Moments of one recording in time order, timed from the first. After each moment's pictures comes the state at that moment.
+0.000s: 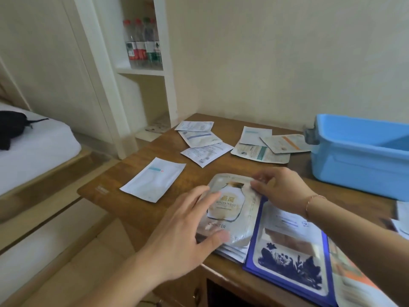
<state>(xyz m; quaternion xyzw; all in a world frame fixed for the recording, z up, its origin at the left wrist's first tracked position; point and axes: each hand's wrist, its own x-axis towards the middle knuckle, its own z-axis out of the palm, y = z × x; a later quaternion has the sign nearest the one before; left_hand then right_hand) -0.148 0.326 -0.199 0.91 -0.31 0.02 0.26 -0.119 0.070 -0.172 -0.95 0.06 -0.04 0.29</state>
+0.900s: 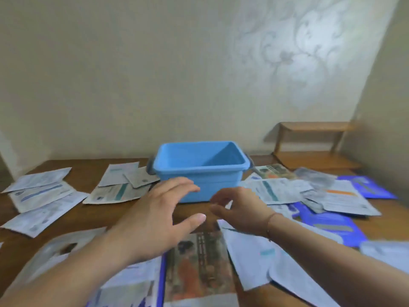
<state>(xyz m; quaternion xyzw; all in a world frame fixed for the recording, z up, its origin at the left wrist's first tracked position) -0.161 0.084 -0.115 0.80 -0.55 0.06 0.25 -0.261 -0.104 -0.138 -0.93 0.18 -0.14 0.28</state>
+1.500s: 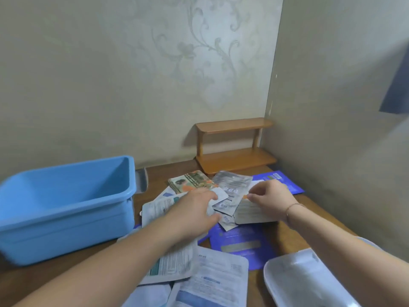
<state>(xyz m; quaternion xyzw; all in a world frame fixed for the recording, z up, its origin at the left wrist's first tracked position) -0.225 -0.229 -0.171 0.74 -0.65 -0.07 0.18 -0.400 -0.363 -0.164 -0.82 0.47 -0.18 0.26</state>
